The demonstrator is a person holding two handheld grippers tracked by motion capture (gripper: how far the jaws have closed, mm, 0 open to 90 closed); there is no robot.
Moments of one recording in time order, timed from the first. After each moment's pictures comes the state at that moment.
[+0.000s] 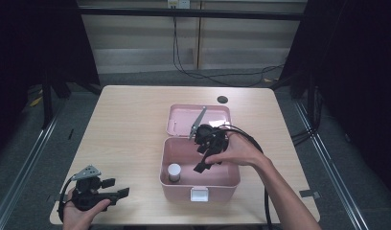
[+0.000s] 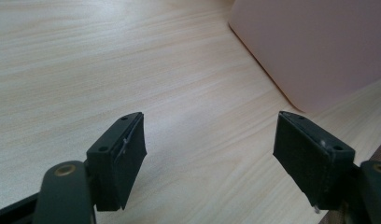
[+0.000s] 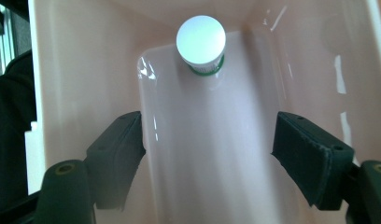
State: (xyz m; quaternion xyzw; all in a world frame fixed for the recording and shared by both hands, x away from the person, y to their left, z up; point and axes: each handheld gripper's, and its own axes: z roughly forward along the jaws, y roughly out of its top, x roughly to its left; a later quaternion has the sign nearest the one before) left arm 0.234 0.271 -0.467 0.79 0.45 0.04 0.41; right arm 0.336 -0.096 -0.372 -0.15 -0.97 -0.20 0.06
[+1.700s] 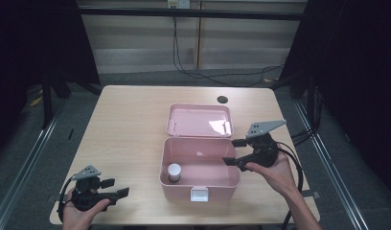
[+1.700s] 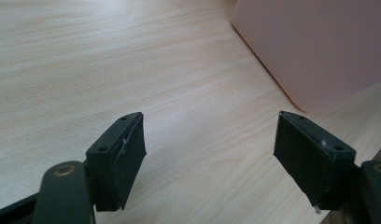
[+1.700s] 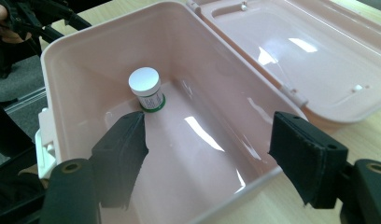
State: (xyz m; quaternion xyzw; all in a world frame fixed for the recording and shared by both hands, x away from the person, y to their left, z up) left arm 0.234 0.272 -0.466 0.79 0.46 0.04 0.41; right arm 0.276 -0.215 -0.369 -0.30 -0.85 -0.43 -0.08
